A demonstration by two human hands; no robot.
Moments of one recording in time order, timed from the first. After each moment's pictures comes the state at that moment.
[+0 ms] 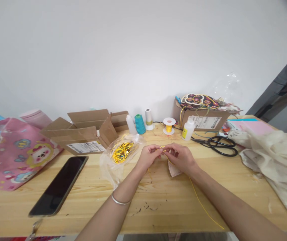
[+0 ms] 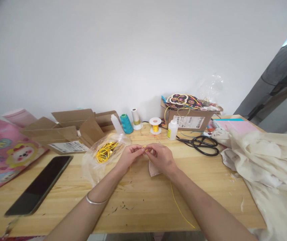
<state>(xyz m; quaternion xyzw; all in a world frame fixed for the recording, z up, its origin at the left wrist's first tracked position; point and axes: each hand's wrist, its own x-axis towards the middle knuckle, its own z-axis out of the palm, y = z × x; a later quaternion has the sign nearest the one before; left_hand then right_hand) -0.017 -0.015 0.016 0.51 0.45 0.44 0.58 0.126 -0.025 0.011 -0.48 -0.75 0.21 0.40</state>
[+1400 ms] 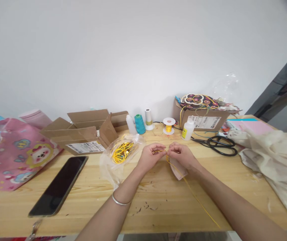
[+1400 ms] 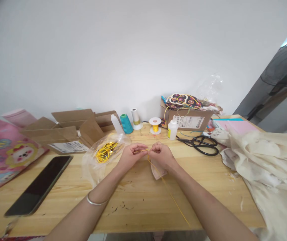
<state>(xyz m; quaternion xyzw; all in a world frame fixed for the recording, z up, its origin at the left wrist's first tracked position) -0.015 -0.017 0.015 0.60 0.44 0.43 0.51 0.128 -0.024 0.020 -0.51 -0.64 0.42 0.39</state>
